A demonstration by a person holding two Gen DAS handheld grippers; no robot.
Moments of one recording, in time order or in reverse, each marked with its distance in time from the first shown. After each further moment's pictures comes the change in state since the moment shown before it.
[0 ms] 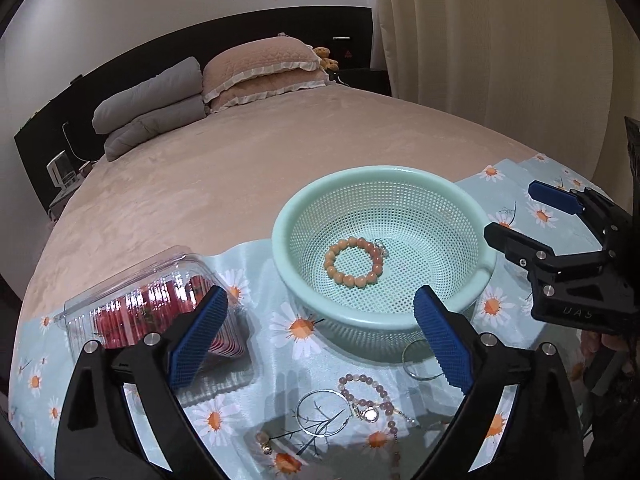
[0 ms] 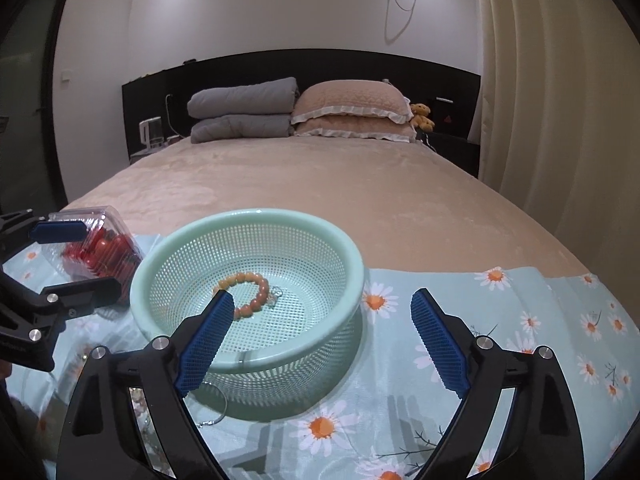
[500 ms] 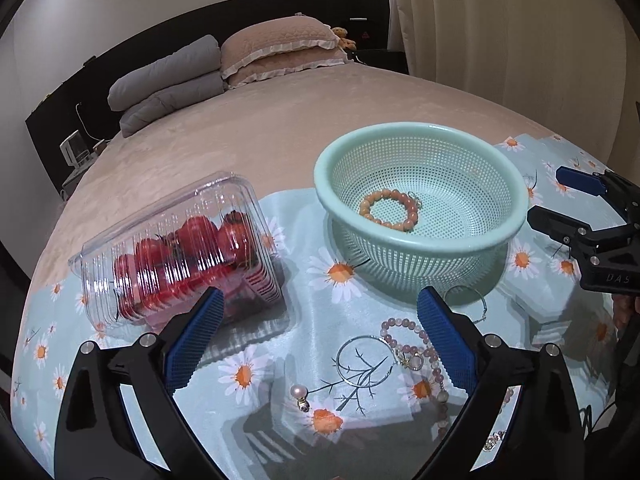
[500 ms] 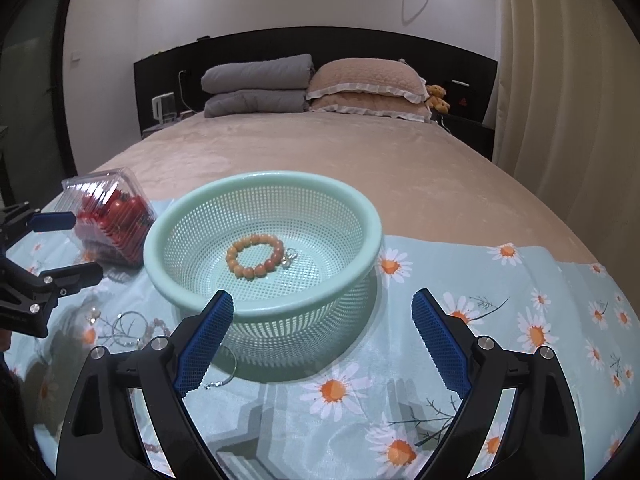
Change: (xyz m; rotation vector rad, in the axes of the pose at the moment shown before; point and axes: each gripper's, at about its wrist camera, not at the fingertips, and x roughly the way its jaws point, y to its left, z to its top) left arm 0.000 0.022 -0.042 -0.020 0.072 0.032; right arm -0.002 0.010 -0.024 -0.053 0.102 0.062
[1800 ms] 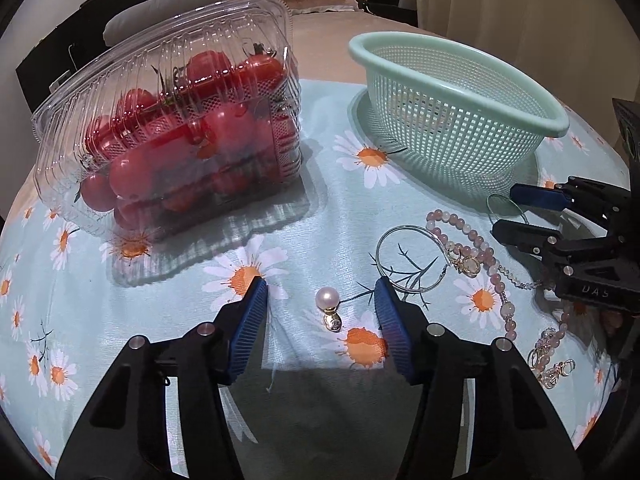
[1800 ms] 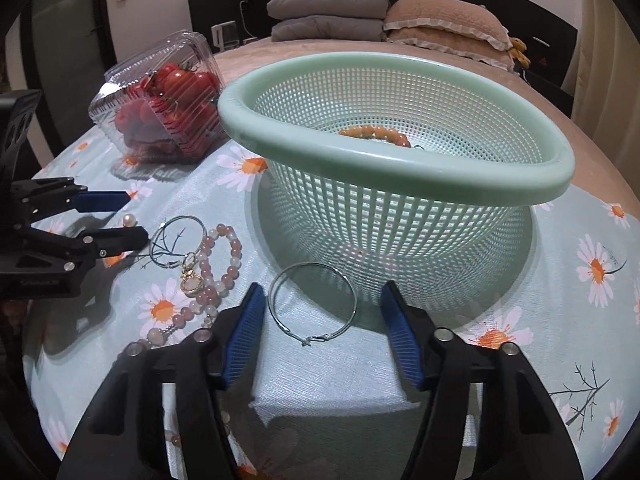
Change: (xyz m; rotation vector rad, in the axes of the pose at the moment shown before) left arm 0.044 0.032 -0.065 -0.080 0.173 -0.051; right arm 0.063 0.070 -0.040 -0.100 0.218 0.232
